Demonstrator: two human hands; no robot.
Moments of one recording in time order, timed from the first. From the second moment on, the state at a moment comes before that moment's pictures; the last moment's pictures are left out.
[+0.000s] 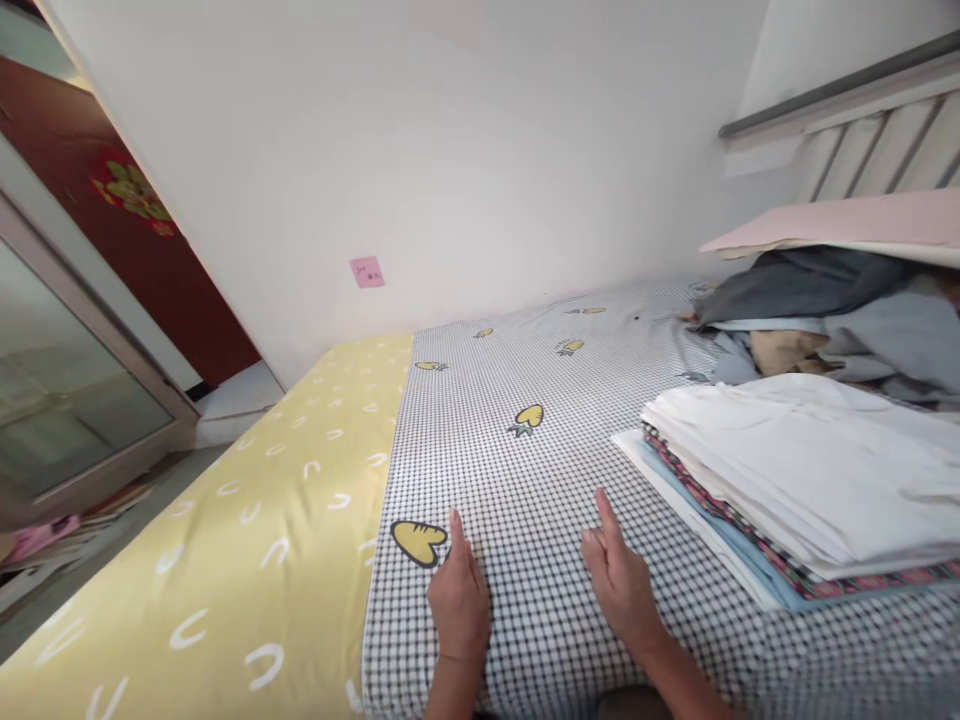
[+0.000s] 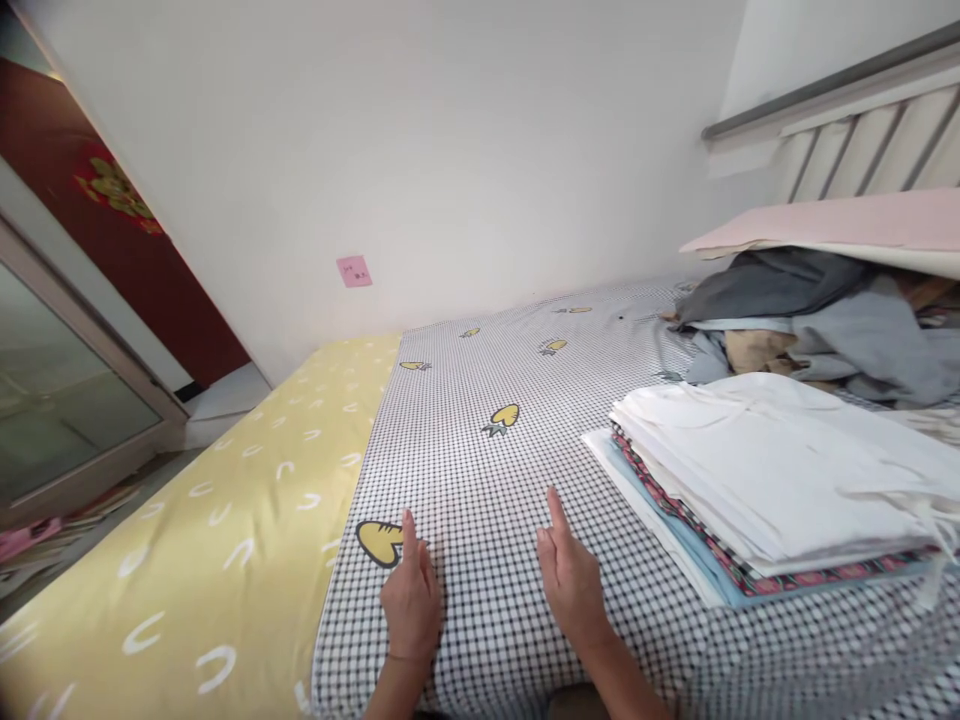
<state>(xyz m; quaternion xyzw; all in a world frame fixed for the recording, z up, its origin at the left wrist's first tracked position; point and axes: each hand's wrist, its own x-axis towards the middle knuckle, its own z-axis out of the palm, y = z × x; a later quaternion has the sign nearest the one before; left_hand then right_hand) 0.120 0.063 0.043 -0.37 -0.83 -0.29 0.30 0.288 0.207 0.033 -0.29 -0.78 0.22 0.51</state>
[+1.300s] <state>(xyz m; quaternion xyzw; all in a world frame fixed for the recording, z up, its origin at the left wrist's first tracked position) 0.121 0.061 0.043 -0.34 -0.87 -0.30 0.18 0.289 0.205 0.039 -0.29 -0.79 0.21 0.50</state>
